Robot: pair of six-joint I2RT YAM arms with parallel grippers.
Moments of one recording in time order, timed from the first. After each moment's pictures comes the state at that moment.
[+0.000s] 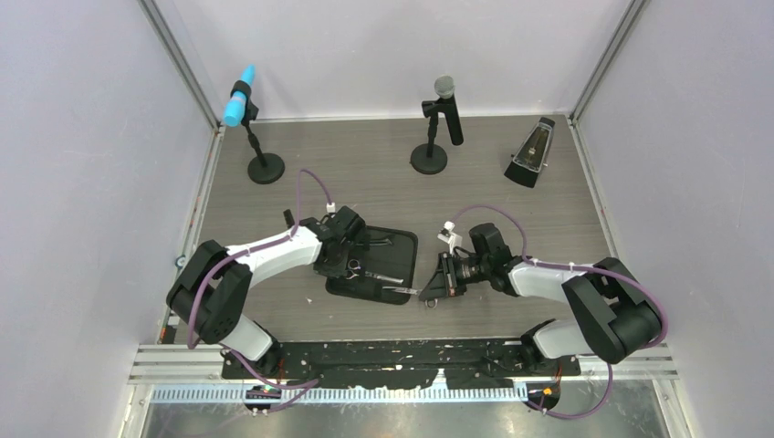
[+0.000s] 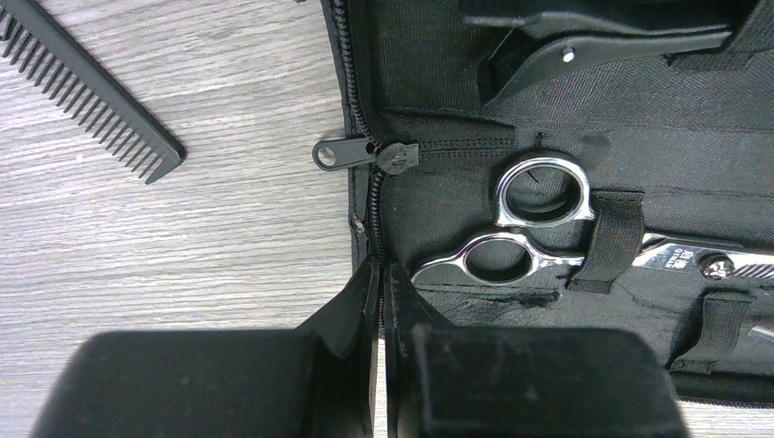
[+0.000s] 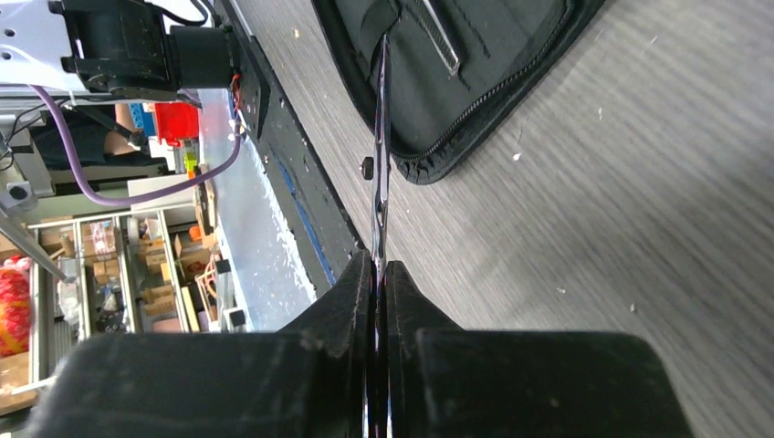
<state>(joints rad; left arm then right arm) -0.67 1.53 0.85 -0.65 -0.23 -0.47 0.48 1.37 0.37 0.20 -0.89 0.55</state>
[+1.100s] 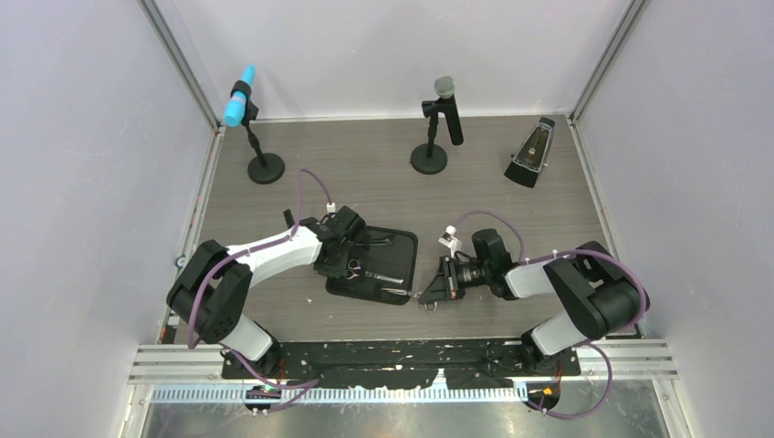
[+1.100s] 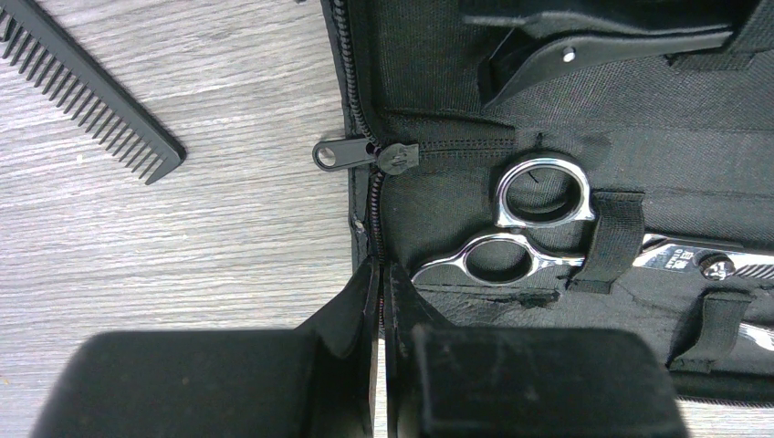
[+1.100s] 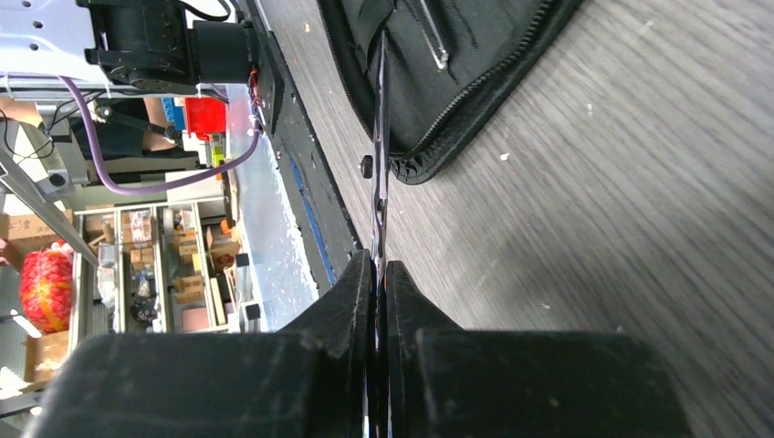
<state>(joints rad) -0.67 1.53 0.86 -0.65 -0.24 -0.47 0.46 1.48 0.30 0.46 -0.97 0.60</state>
